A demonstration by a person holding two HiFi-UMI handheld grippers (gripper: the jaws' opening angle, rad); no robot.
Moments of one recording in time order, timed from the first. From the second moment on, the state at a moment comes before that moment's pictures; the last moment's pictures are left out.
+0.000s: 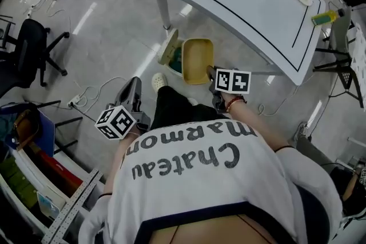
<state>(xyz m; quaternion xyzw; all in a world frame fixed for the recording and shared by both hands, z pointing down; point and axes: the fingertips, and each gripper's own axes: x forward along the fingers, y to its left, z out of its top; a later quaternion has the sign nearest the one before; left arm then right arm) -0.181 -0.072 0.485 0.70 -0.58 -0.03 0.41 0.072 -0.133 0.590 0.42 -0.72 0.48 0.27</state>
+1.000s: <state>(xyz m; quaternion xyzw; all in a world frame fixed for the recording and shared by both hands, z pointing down) -0.201 -0.186 0.630 0.73 -0.45 0.08 0.52 0.065 -0.160 0.819 0.46 -0.53 0.55 0.44</state>
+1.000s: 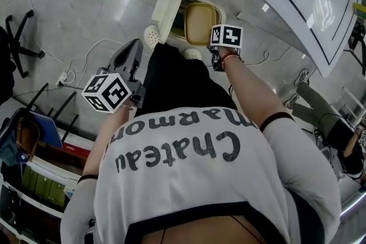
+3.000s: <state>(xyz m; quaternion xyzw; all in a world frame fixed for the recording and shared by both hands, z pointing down) -0.284 -0.103 0.722 0.63 -0.60 0.06 0.49 0.024 -0.183 1.020 0.32 -0.60 0.32 0.66</state>
